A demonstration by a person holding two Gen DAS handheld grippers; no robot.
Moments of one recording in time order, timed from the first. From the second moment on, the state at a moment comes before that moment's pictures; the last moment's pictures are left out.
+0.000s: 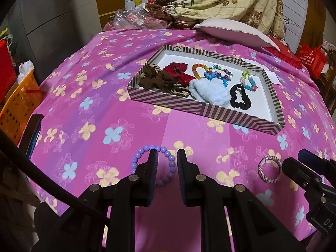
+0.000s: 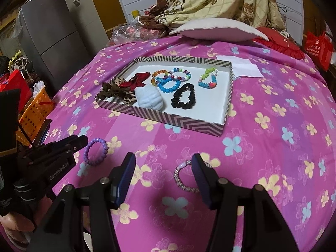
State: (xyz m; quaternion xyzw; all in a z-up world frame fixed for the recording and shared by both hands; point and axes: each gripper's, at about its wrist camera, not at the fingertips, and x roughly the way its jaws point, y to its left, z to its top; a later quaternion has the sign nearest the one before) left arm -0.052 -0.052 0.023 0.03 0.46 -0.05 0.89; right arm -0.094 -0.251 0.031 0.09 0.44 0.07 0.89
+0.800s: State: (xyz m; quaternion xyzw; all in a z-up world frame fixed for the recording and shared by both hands) left arm -0.066 -0.051 0.018 0.03 0.46 -0.04 0.88; right arm -0.106 -0.247 0.030 0.09 0.45 0.07 0.89
